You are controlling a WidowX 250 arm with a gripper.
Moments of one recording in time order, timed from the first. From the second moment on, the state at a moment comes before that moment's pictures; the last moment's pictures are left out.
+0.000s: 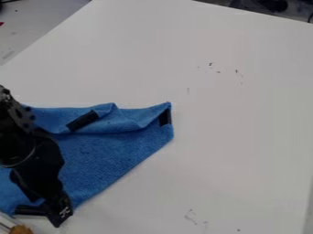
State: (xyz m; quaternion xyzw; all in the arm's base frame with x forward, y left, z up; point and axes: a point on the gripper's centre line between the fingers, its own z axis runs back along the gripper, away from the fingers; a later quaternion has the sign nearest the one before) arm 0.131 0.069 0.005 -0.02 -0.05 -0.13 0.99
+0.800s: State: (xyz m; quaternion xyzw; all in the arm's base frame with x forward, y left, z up) arm 0.146 0.084 -0.001 0.00 -0.06 -0.14 0.99
